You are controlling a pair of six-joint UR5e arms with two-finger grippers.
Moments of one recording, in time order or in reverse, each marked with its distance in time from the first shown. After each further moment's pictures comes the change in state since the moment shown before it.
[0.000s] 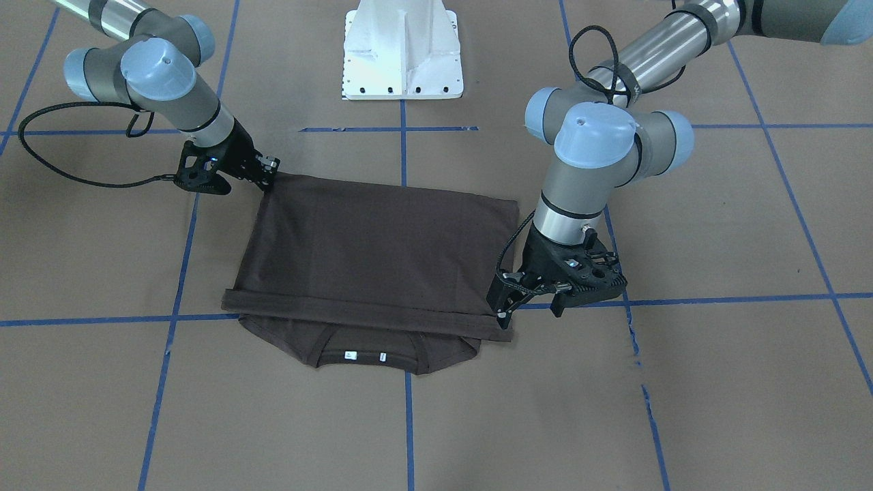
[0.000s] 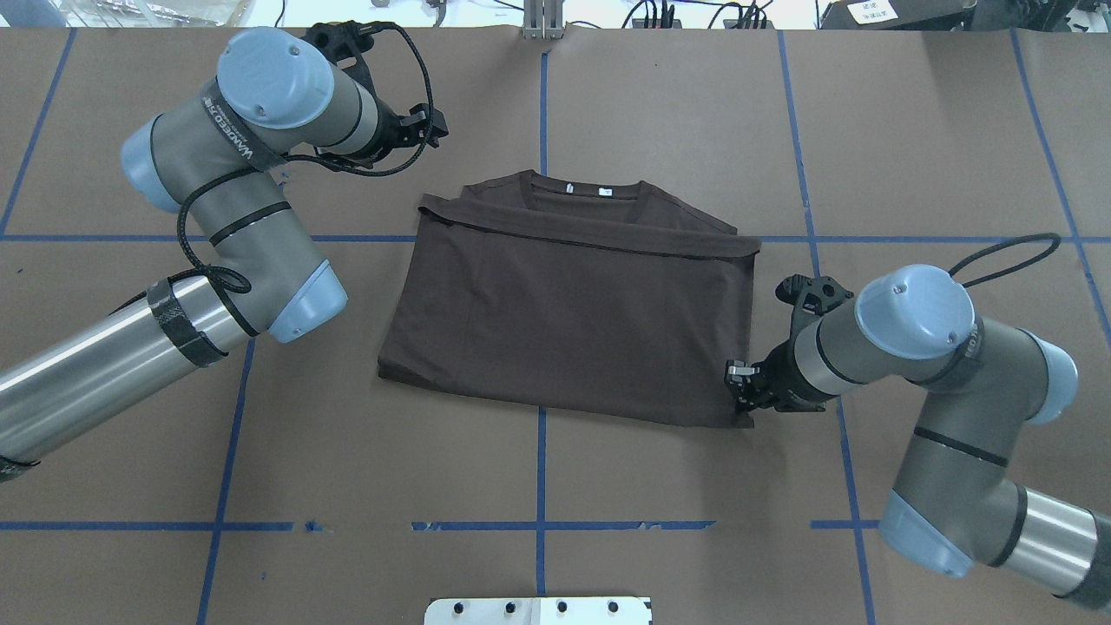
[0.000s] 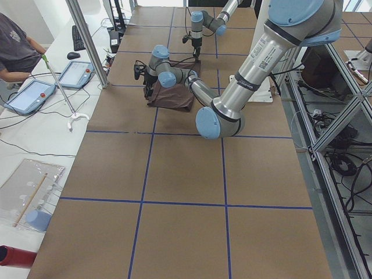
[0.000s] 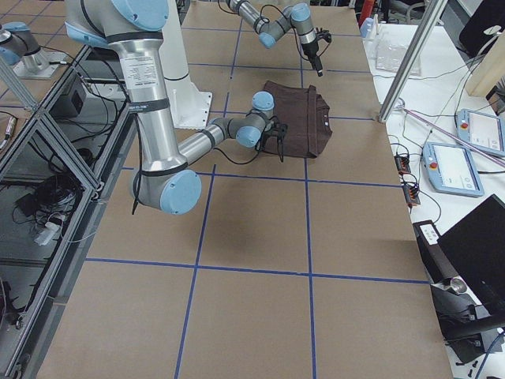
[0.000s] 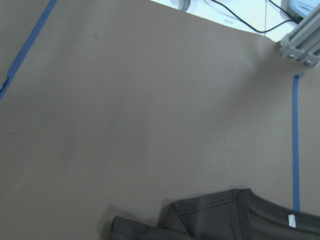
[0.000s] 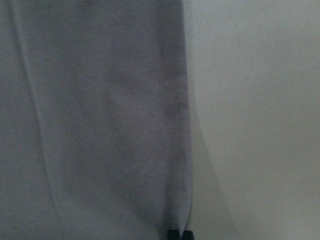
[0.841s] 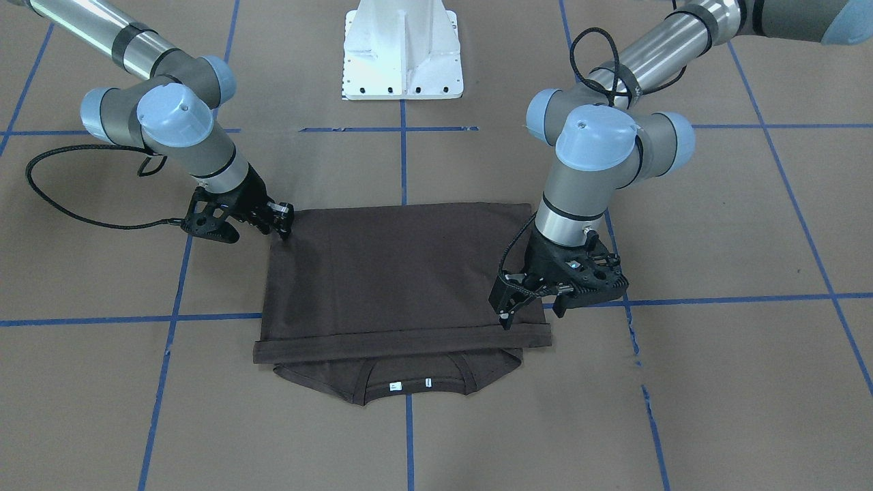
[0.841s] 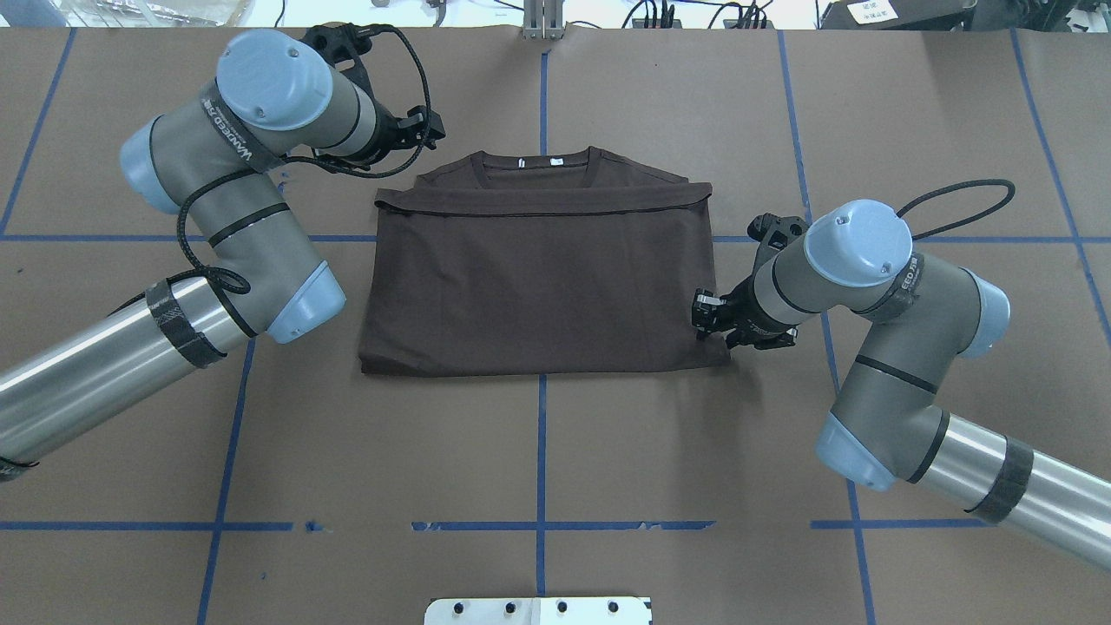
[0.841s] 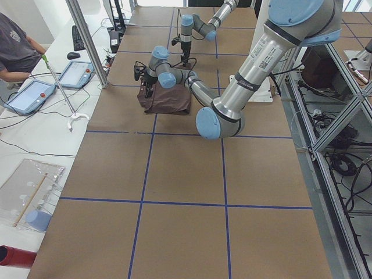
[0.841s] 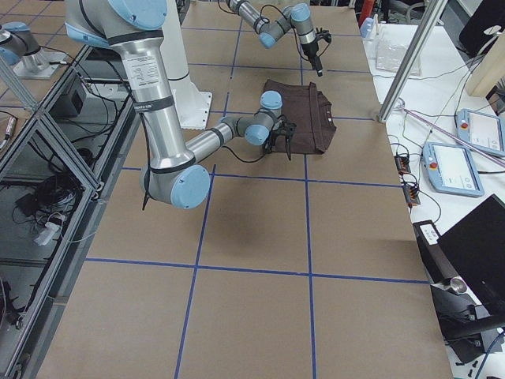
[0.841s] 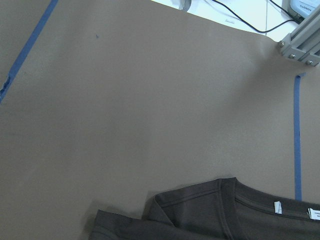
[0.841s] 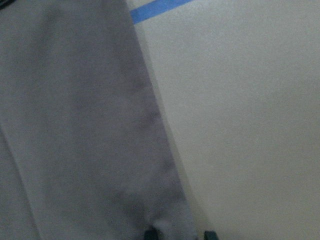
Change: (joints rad) left arm 0.000 0.004 0.007 0.001 0.000 0.003; right arm 0.122 0.223 -0.240 0.002 -0.012 -0.005
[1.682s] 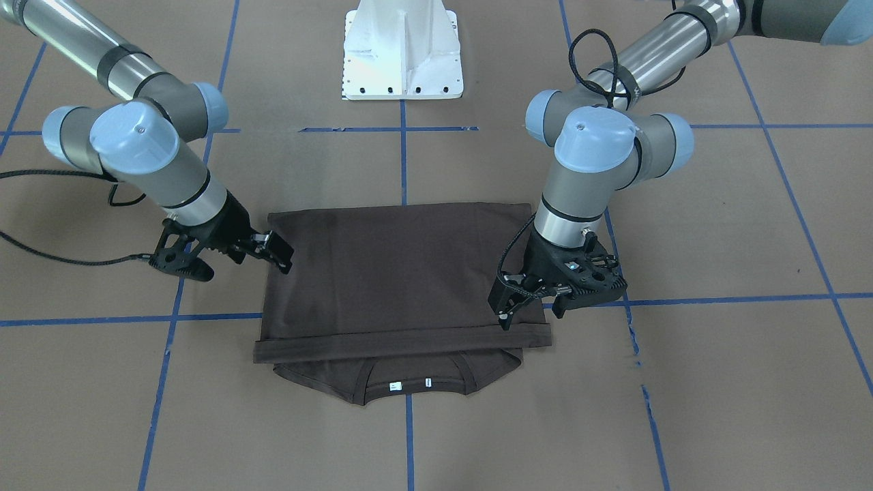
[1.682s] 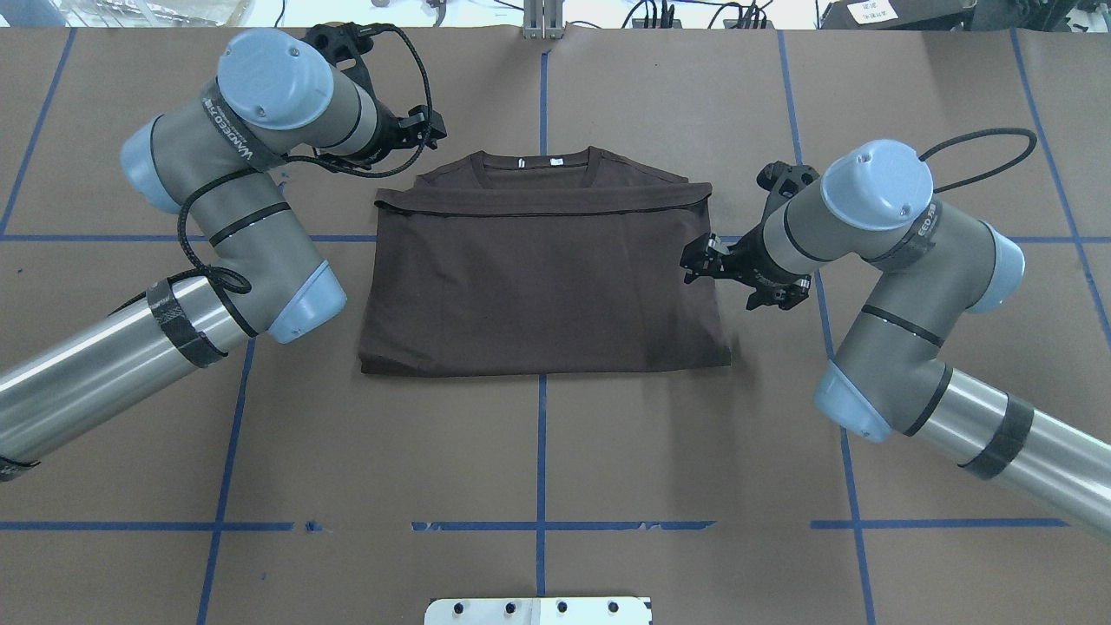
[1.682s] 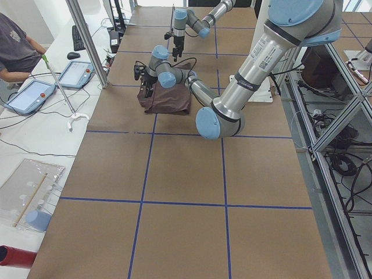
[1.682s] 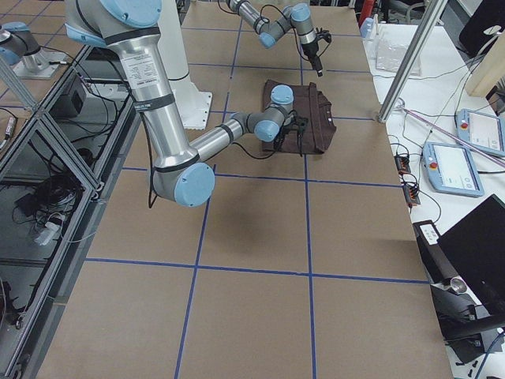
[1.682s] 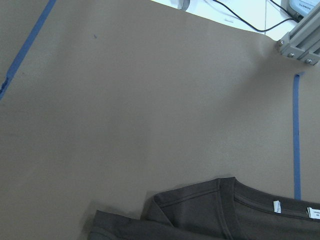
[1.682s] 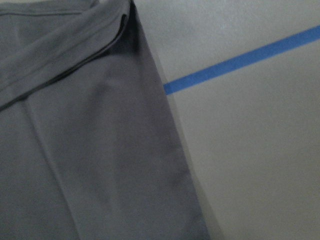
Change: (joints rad) left arm 0.000 -0.001 -0.001 0.000 0.000 0.003; right arm 0.062 0.038 -0.014 0.003 0.025 -0.006
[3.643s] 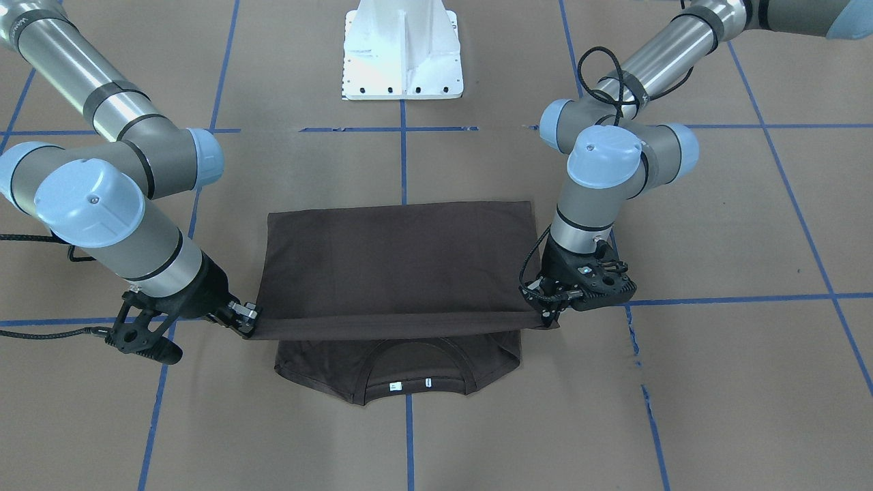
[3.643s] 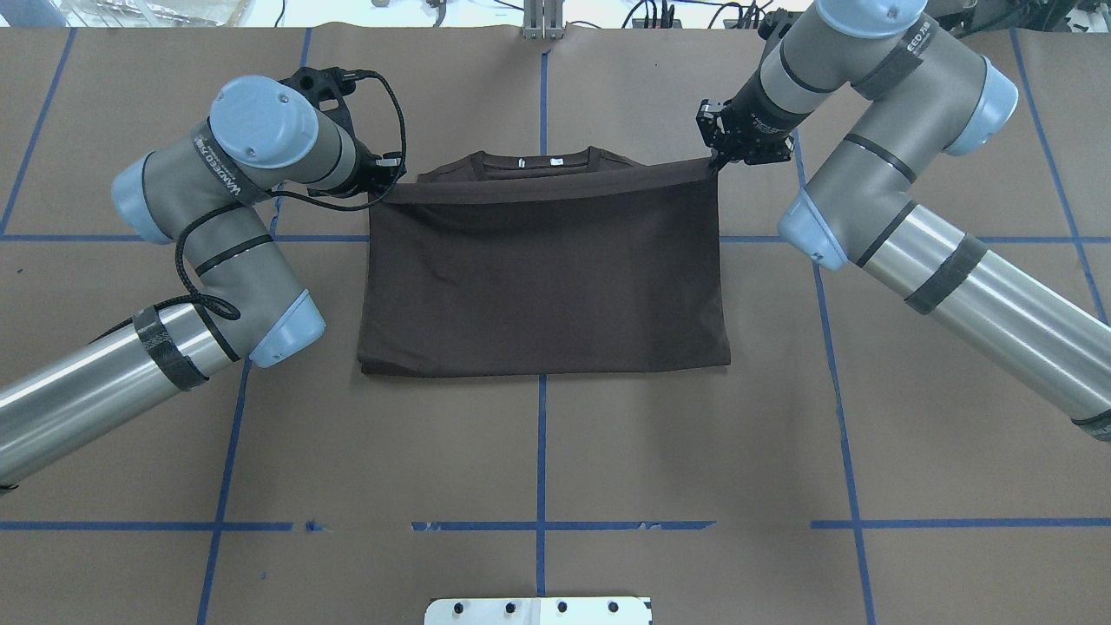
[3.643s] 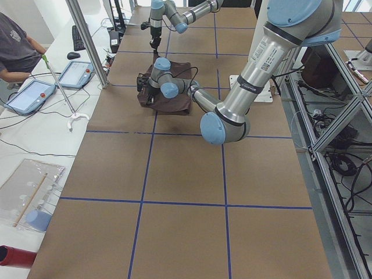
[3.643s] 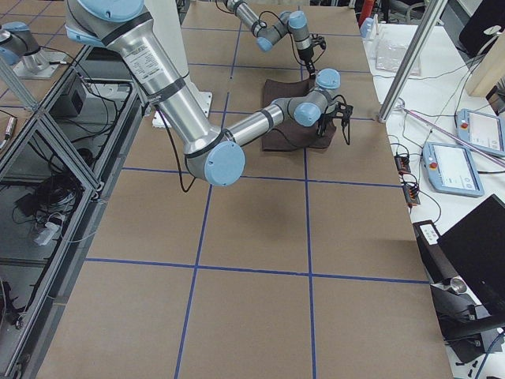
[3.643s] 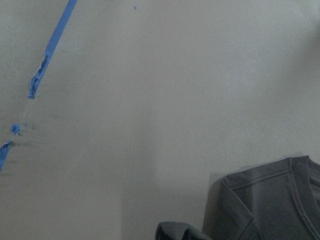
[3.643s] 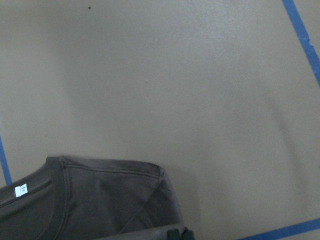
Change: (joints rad) left arm 0.022 0.062 0.026 -0.021 0.011 0.049; right arm 0.233 0.286 -0.280 -0.074 0.112 -0.161
